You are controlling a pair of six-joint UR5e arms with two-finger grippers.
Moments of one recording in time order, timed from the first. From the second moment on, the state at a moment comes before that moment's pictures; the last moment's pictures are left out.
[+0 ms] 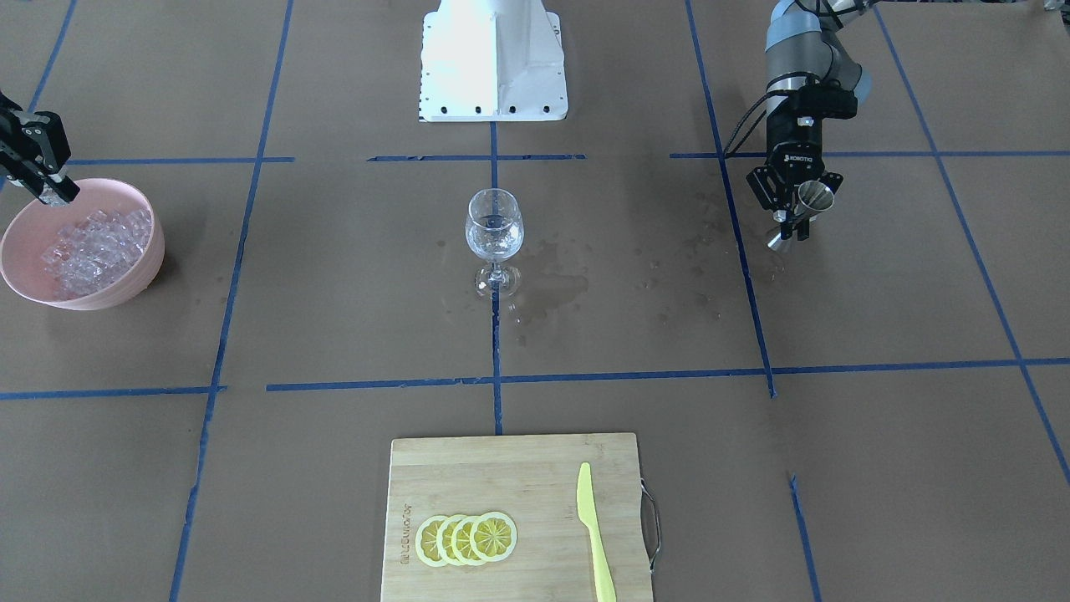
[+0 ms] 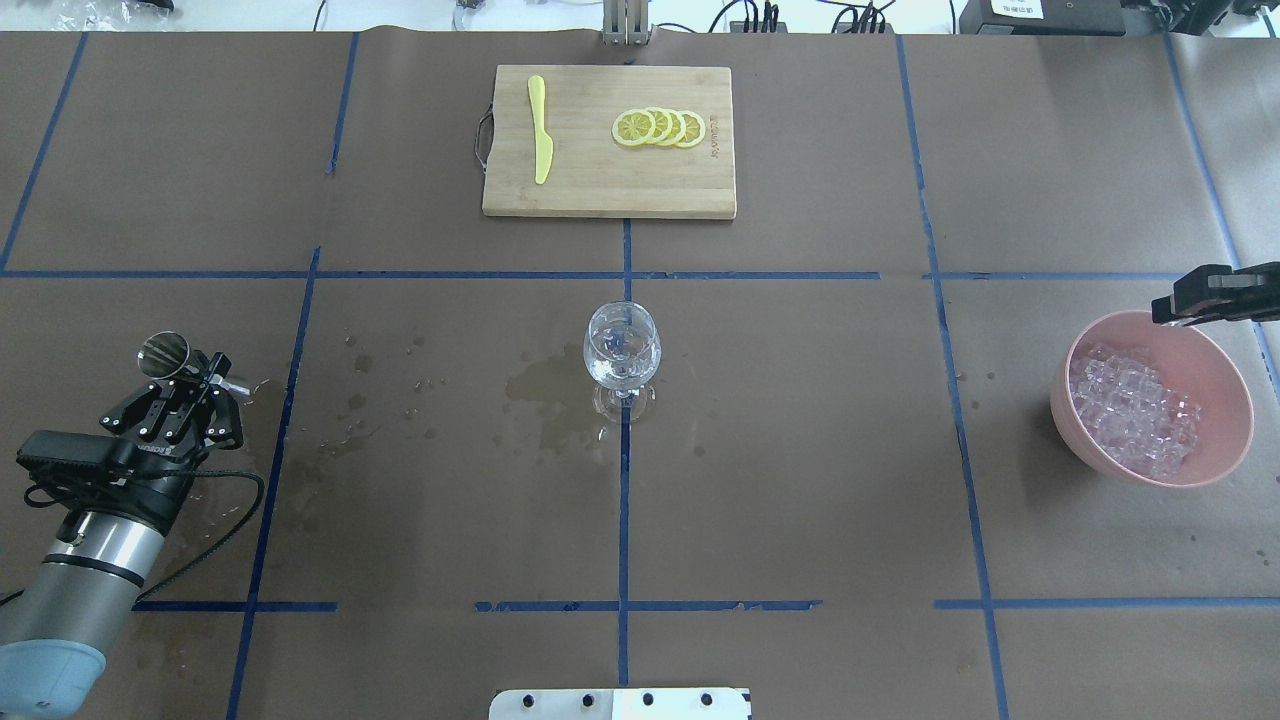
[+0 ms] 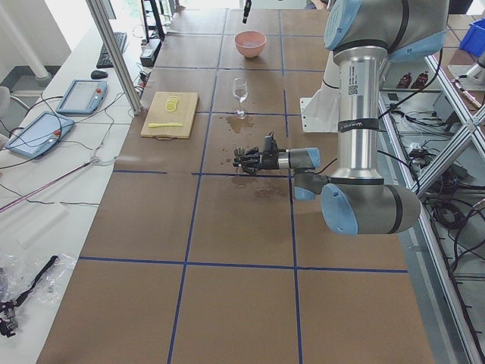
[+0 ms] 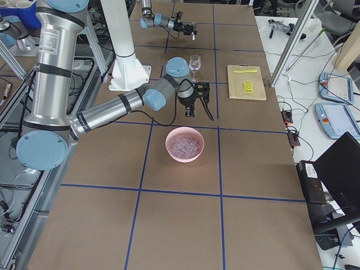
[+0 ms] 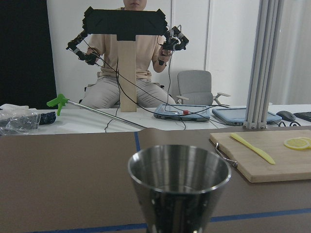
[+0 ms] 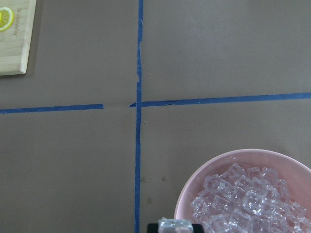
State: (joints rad) left arm -0.15 -1.46 -1.63 -2.90 -0.40 -1.06; right arm 1.09 -1.73 2.18 -1.23 2.20 0.89
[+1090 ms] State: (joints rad) left arm -0.11 -1.49 -1.59 -2.87 -0.38 -1.18; right arm 1.06 -1.65 2.20 -1.13 2.20 1.05
